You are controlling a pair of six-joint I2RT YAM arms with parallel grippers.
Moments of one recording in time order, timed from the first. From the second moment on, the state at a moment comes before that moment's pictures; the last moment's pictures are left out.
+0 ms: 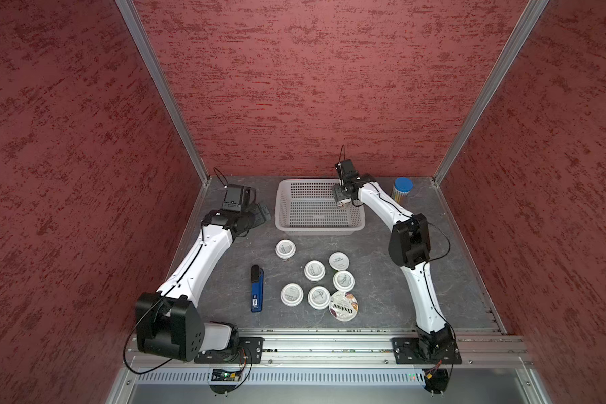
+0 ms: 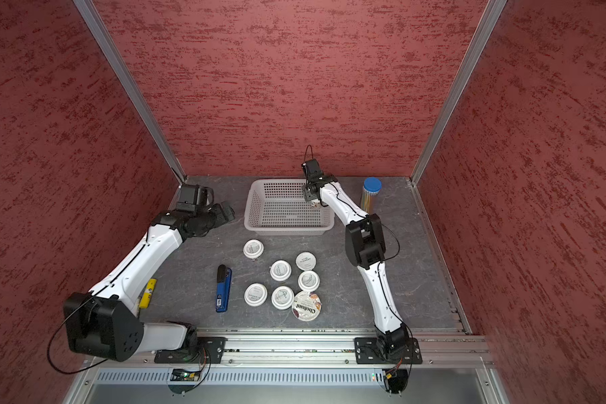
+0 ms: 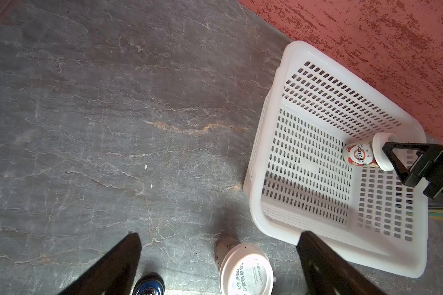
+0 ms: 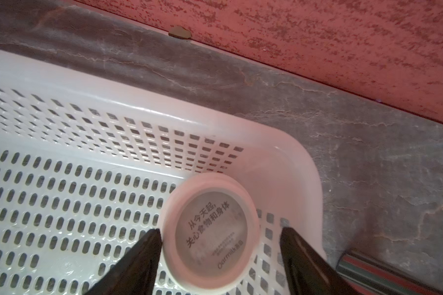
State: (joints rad) left arm -0.16 1.36 1.18 -0.69 -0.03 -0.59; right arm 0.41 2.40 2.25 -0.77 0.27 0.09
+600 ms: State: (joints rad) left arm -0.20 1.32 1.18 -0.73 -0.10 -0.56; right arm 0.49 1.92 1.90 -0.76 0.17 0.15
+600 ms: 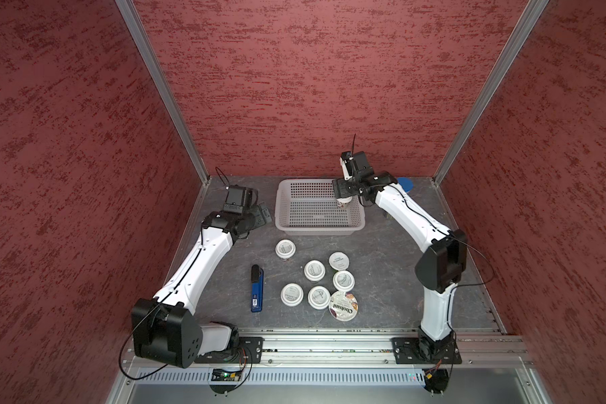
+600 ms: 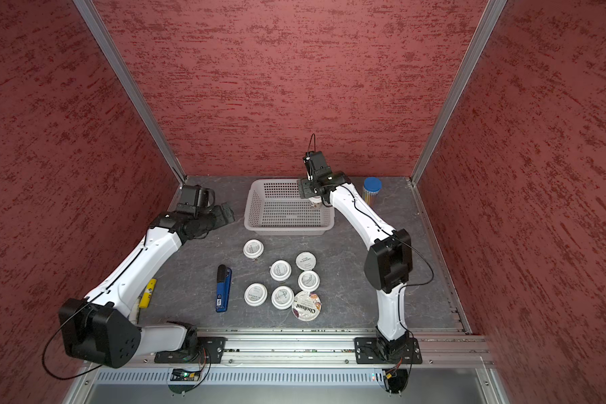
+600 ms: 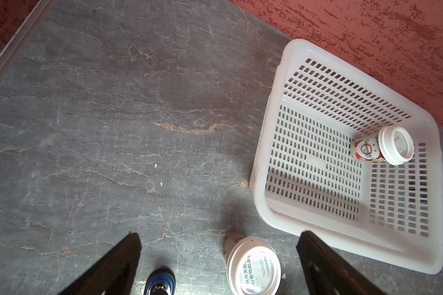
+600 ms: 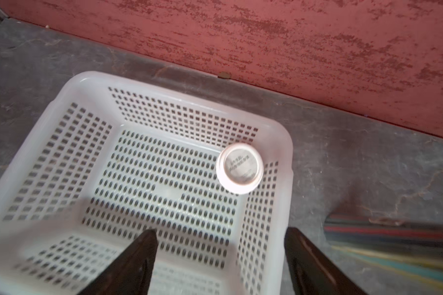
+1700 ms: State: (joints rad) left arm -0.41 1.31 1.19 -0.77 -0.17 -0.57; right arm 0.77 1.56 1.17 -0.72 0.01 0.34
